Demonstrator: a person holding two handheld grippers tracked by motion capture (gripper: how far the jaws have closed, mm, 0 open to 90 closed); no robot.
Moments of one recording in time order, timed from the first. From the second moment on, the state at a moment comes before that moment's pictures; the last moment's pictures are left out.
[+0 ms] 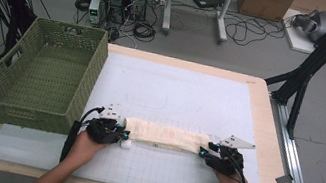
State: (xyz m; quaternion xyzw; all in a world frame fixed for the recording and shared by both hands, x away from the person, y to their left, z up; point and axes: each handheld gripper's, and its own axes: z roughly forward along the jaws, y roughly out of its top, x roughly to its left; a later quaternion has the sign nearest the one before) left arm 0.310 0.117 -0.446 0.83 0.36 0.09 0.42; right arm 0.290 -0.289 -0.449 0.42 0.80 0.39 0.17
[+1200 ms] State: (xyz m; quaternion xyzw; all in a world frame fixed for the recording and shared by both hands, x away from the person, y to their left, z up) left arm 0.304 0.126 -0.413 0.79 0.34 0.12 0.50; right arm 0.286 -0.292 -0.418 0.41 0.78 0.44 0.19
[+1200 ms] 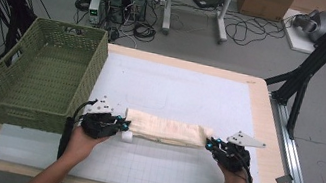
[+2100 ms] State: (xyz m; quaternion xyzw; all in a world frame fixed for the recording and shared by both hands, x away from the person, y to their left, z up) left arm 0.295 0.155 -0.363 0.75 0.34 0.18 0.54; right arm 0.309 -0.271 -0.369 0.36 0.77 0.47 0.22
